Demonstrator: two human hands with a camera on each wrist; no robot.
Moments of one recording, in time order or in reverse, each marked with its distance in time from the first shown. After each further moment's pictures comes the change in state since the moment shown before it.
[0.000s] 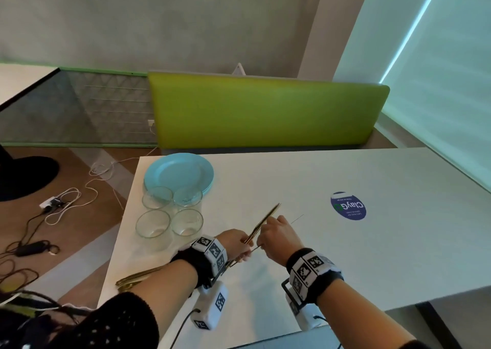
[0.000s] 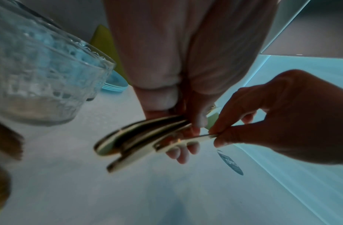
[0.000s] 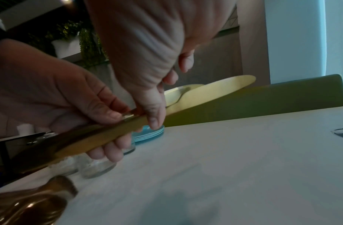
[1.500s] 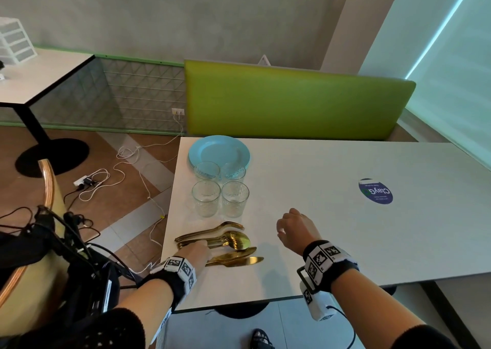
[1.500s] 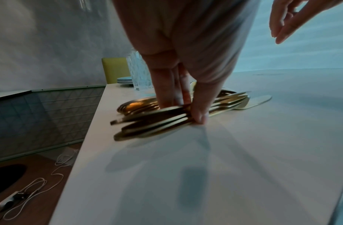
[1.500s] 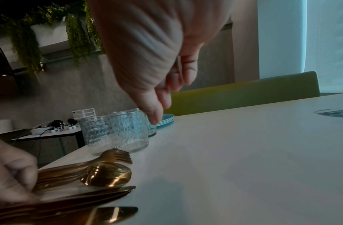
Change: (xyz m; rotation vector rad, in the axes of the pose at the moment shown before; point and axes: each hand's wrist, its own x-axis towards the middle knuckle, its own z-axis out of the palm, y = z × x) left_hand -0.115 -0.160 -0.057 0.921 0.175 -0.107; right_hand -0.016 -0.094 -0.019 0.252 -0.040 0.200
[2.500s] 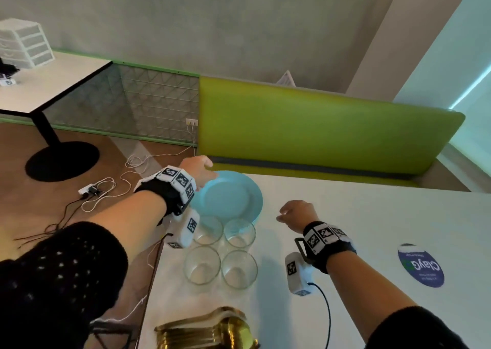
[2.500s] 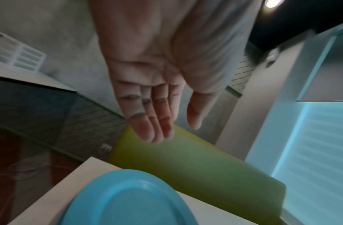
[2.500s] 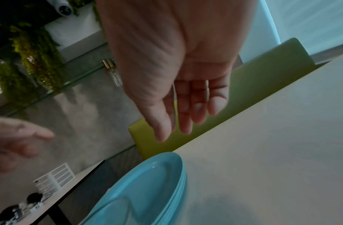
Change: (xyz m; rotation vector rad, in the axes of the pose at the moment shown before) left_hand 0.158 -0.073 -0.261 -0.676 0.414 -0.205; right_hand 0.237 0.058 -0.045 0.333 -0.142 0.306
